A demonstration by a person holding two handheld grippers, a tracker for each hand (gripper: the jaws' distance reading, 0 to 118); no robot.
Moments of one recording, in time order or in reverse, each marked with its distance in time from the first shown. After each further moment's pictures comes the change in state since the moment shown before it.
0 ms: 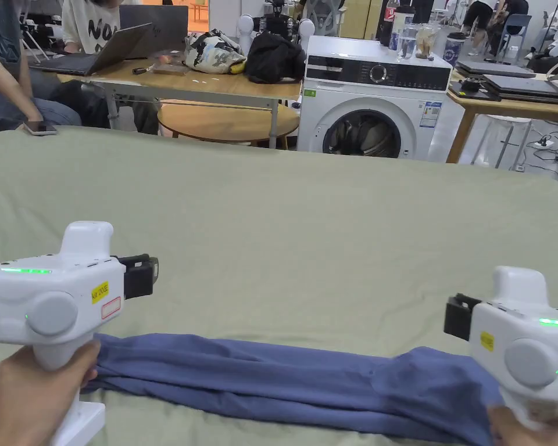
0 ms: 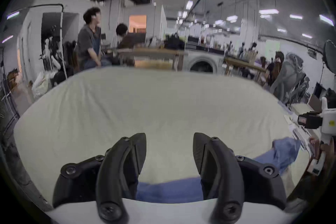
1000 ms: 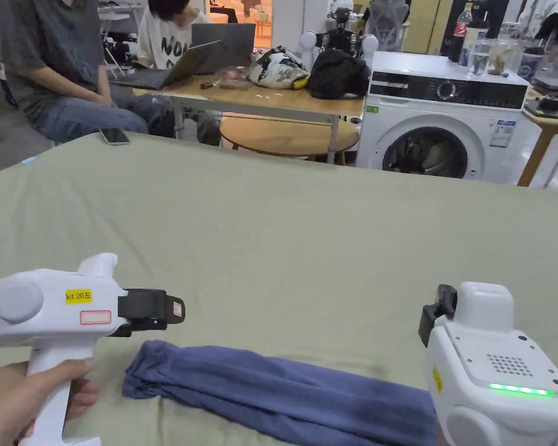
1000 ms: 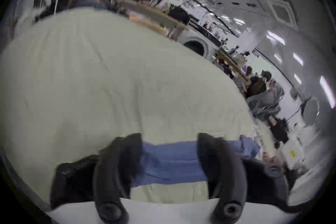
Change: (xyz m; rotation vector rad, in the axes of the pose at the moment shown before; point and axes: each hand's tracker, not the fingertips) left arm -0.123 -0.020 -0.011 -0.355 -0.280 0.397; right arm -0.117 -0.019 0.003 0.287 0.149 0.066
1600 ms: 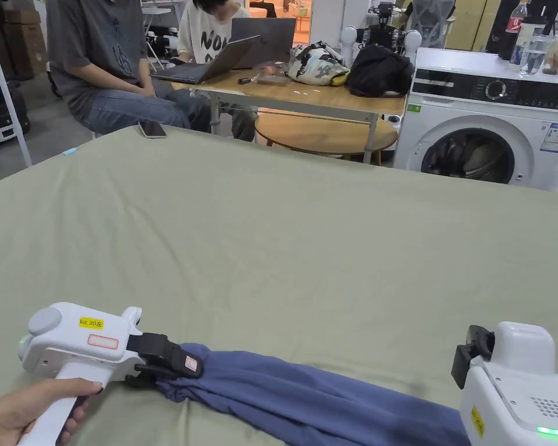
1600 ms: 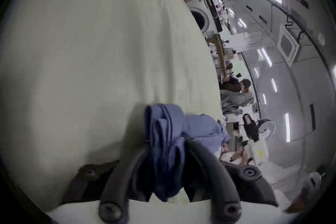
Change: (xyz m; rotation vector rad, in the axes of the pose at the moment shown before) left arm -0.098 -0.028 -0.072 -0.335 -0.269 0.287; right arm 0.003 -0.023 -0.017 -0.115 0.034 0.004
